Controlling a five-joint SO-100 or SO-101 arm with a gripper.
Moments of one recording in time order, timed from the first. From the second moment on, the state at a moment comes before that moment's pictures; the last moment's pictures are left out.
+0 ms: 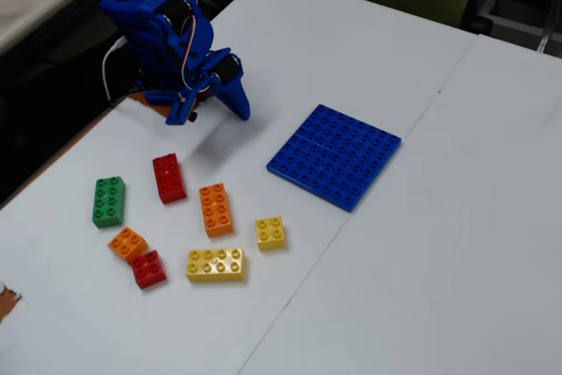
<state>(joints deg) 4.6 187.9 173.0 61.7 -0.2</state>
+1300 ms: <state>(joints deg) 8.7 142.9 128.7 71.9 -76.4</state>
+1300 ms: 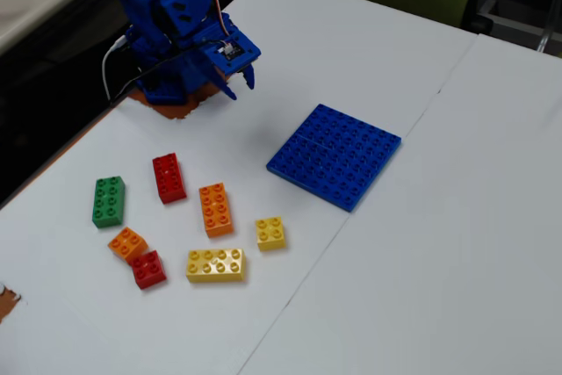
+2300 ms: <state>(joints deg) 34.2 65.7 67.9 80.8 -84.1</state>
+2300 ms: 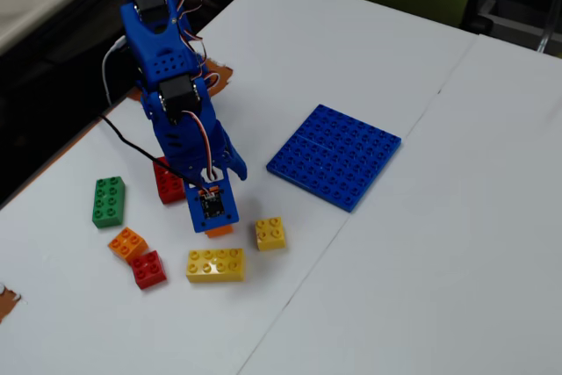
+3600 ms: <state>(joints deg) 39.8 56.4 57.5 77.3 -92.8</state>
